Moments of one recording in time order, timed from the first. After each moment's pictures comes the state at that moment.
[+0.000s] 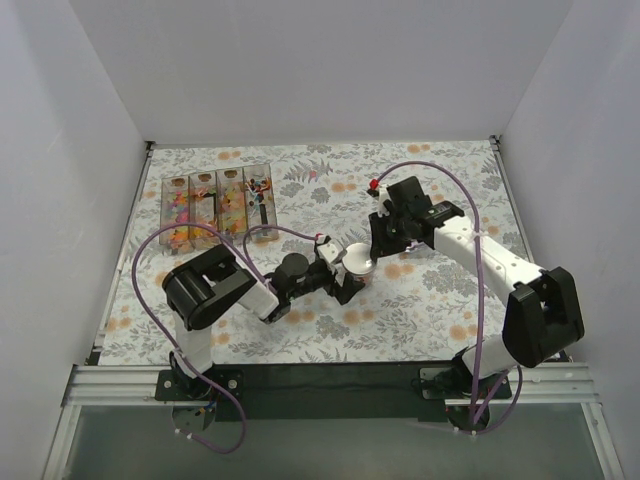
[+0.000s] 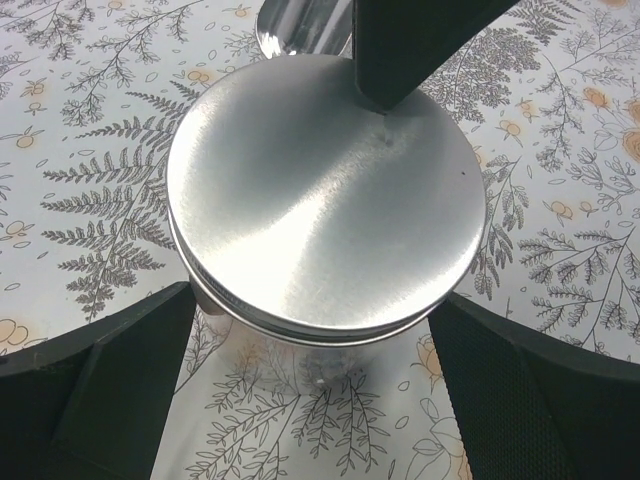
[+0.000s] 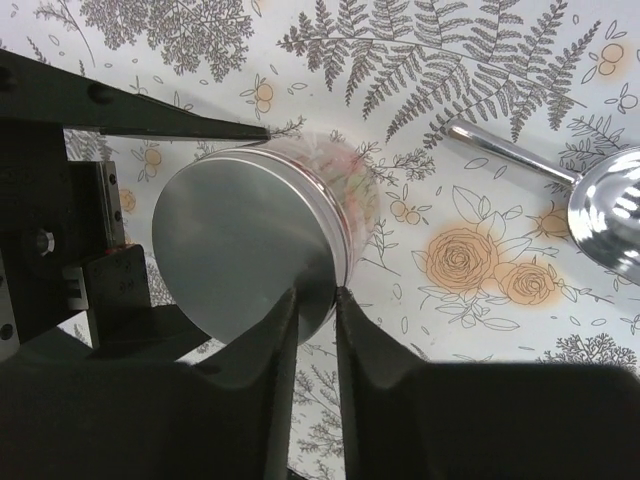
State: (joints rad) left arm -0.86 1.89 0.56 1.16 0.23 -0.10; right arm 0.53 1.48 1.13 -0.66 -0.23 0.17
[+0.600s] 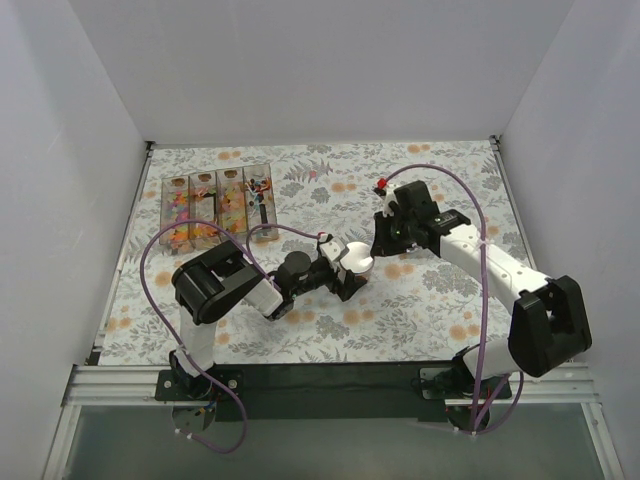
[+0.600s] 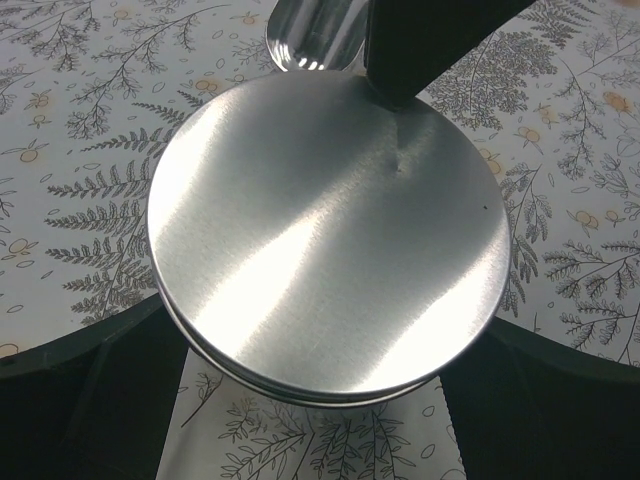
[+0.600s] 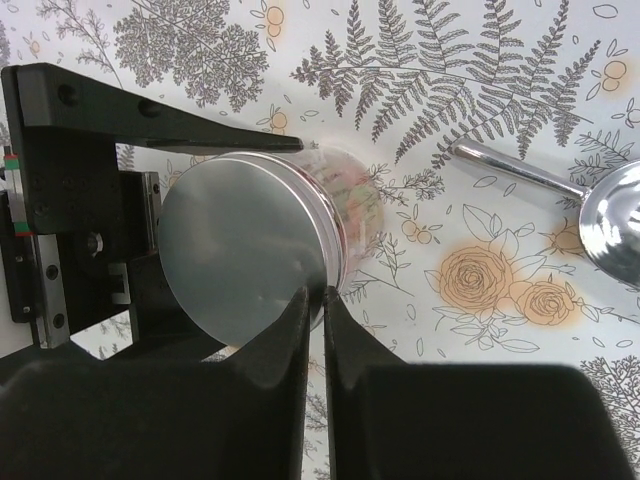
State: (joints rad) left arm -0.85 1.96 0.60 1.20 0.24 -0.09; right arm 0.50 1.42 1.04 -0.53 -0.27 0.23
